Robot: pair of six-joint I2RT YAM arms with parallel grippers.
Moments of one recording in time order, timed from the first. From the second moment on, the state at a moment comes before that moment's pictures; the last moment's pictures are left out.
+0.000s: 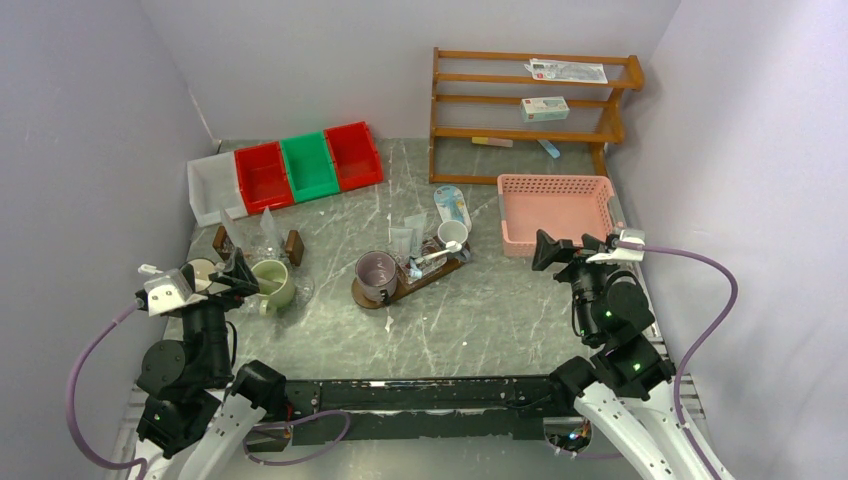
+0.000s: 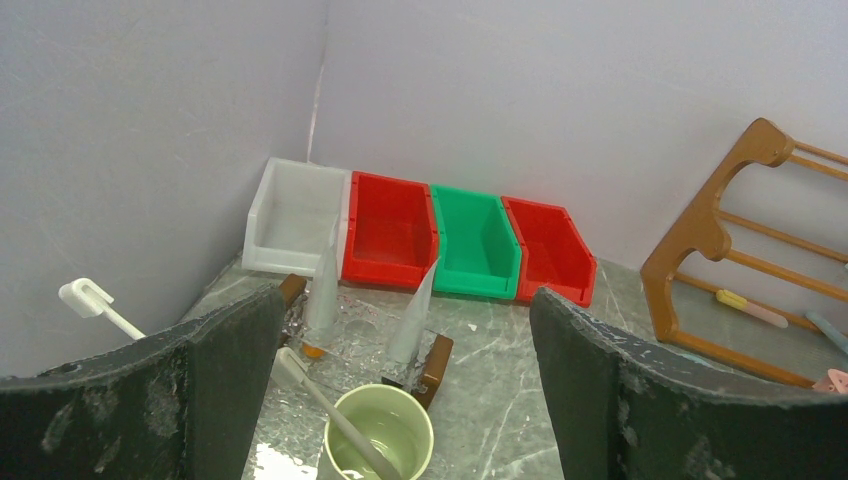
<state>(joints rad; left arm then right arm) -0.52 0.01 0.60 -0.32 -0.77 -0.09 0.52 0.31 0.58 -0.19 0.50 0.17</state>
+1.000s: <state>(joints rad) -0.52 0.01 0.60 -0.32 -0.76 -0.09 0.52 0.58 0.71 -0.28 0.37 0.25</state>
